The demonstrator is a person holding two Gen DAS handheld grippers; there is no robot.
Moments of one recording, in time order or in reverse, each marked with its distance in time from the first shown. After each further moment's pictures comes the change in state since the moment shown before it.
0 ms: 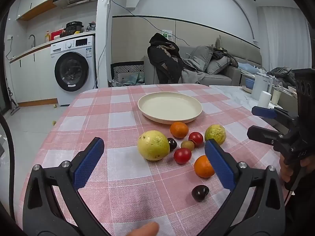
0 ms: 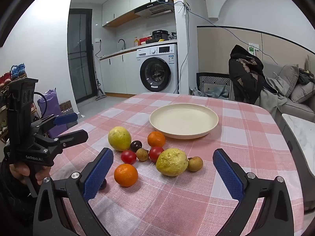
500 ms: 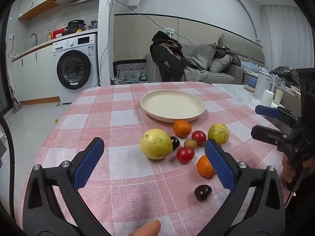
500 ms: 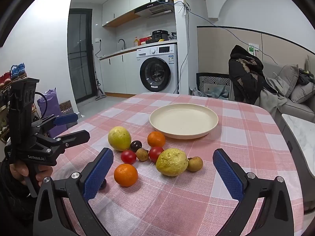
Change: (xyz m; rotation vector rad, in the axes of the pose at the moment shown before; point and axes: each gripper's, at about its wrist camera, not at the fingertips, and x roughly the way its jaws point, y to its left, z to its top) left arm 0.005 0.006 -0.002 -0.008 0.019 0.007; right arm 0.000 0.000 0.000 0.009 0.005 0.004
